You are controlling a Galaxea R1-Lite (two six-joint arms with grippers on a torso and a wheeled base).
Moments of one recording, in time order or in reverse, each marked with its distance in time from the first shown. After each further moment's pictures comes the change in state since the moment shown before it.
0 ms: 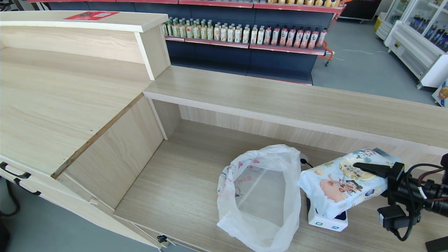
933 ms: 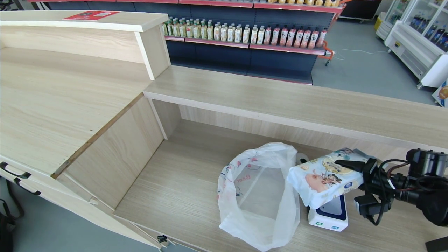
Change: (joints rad) left arm -0.001 0.000 0.000 0.000 0.000 0.000; right arm 0.074 0.205 -0.160 -0.023 -0.042 0.063
